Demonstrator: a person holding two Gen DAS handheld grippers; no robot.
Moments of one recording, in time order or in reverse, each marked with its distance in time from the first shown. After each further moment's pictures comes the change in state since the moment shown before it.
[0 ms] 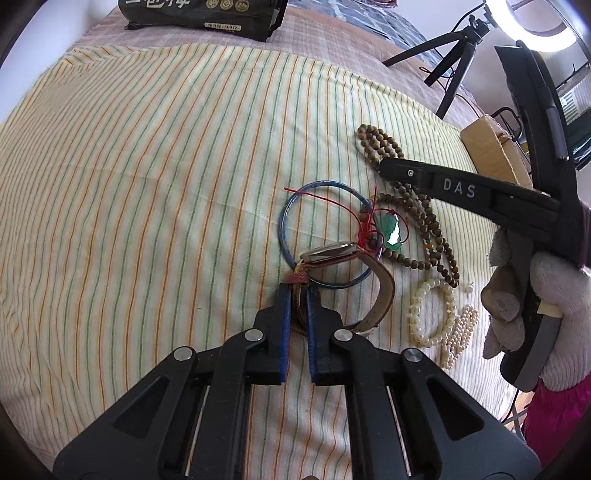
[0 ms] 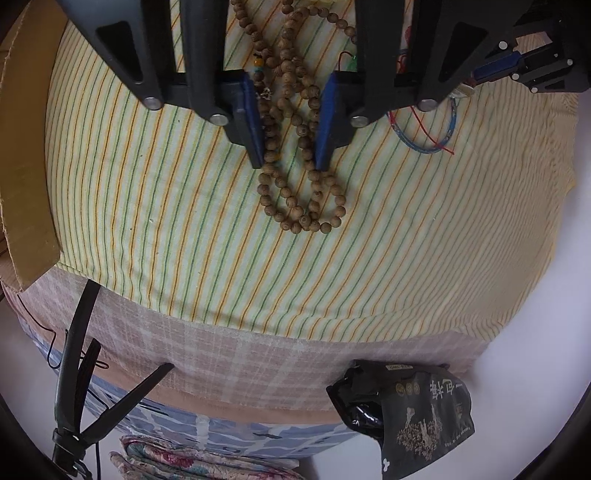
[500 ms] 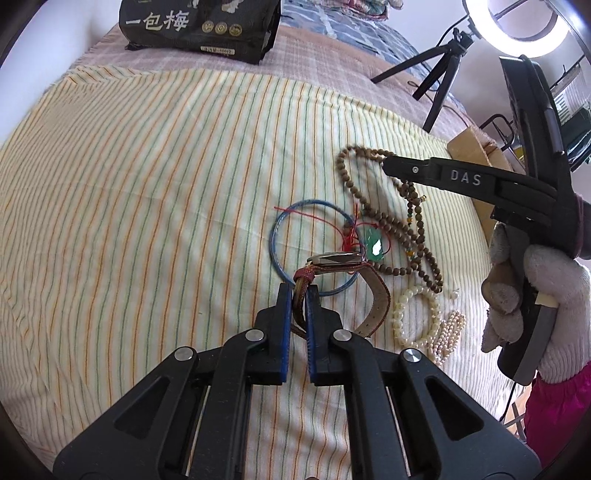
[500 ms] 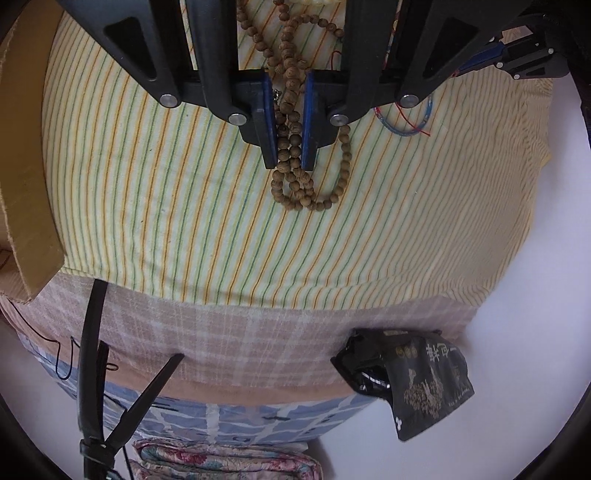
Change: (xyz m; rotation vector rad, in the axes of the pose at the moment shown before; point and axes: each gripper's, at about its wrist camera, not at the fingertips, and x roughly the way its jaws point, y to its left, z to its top) left arm -0.020 -0.004 -0.001 0.013 -0.063 -0.014; right arm -0.021 -0.011 0.007 0.061 -0.068 0.063
